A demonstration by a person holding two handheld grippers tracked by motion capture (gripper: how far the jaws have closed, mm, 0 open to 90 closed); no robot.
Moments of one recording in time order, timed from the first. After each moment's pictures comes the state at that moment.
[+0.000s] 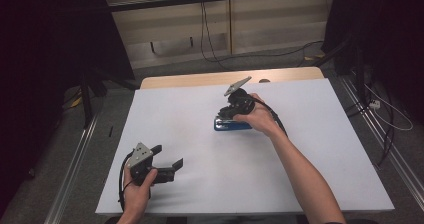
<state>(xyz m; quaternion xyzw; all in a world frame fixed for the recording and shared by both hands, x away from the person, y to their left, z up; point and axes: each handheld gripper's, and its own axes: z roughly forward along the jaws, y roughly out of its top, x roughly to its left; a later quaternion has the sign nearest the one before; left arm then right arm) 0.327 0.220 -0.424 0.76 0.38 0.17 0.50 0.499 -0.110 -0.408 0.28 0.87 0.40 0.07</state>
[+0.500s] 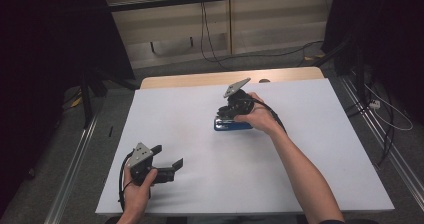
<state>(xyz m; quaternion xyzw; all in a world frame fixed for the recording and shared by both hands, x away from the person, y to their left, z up) 0.327 0.220 -0.424 0.76 0.37 0.17 0.50 0.502 -0.109 -0.412 0.23 0.88 0.41 0.09</state>
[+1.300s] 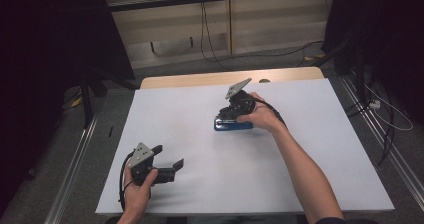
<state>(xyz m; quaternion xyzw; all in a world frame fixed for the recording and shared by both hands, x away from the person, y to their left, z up) 0.327 0.220 -0.424 0.76 0.37 0.17 0.50 0.506 -0.115 -0.418 0.20 0.89 0.41 0.08</state>
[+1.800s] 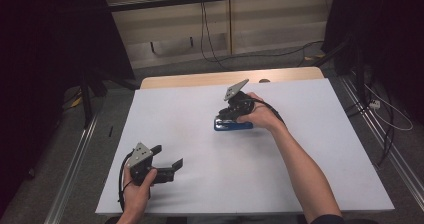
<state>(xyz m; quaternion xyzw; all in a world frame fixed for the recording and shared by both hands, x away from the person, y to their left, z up) 0.327 0.221 -0.424 0.76 0.38 0.17 0.50 0.510 -0.111 -0.422 0.18 0.90 0.39 0.08</state>
